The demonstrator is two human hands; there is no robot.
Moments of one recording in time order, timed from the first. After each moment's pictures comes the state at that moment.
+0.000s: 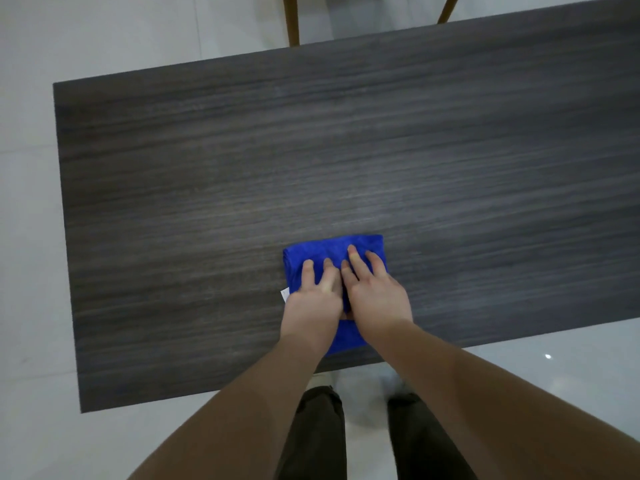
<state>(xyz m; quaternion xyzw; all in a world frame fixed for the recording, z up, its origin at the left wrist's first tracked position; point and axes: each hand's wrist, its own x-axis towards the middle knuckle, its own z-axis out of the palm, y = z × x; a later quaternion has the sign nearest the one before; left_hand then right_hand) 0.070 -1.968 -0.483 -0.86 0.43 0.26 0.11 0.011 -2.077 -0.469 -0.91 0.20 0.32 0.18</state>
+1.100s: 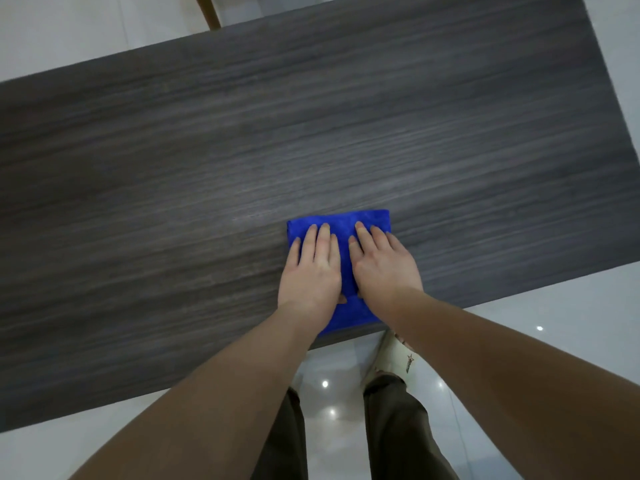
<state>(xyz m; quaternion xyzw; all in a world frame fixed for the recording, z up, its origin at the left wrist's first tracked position) -0.013 -2.108 -0.487 -0.83 0.48 0.26 0.11 -0.088 -2.218 -0.470 -0.93 0.17 0.33 0.05</state>
